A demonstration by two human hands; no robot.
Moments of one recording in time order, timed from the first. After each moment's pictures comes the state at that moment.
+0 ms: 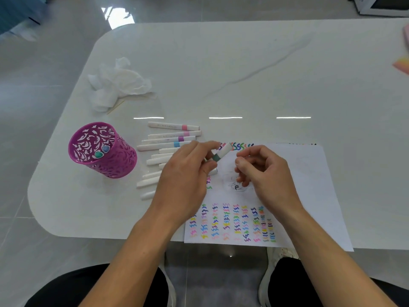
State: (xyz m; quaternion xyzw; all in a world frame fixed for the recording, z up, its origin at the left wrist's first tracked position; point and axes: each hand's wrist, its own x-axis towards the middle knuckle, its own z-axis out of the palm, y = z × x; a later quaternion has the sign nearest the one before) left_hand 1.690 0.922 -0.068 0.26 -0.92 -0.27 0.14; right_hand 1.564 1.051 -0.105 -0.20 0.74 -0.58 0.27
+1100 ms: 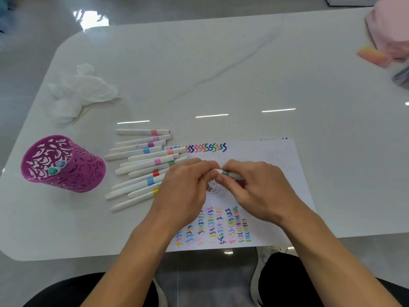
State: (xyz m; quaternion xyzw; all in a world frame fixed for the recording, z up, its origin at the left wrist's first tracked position) left_hand 1.659 0.949 -0.083 0.20 -0.92 -0.31 0.09; right_hand 1.541 1.089 -0.090 -0.46 0.84 -0.23 0.16
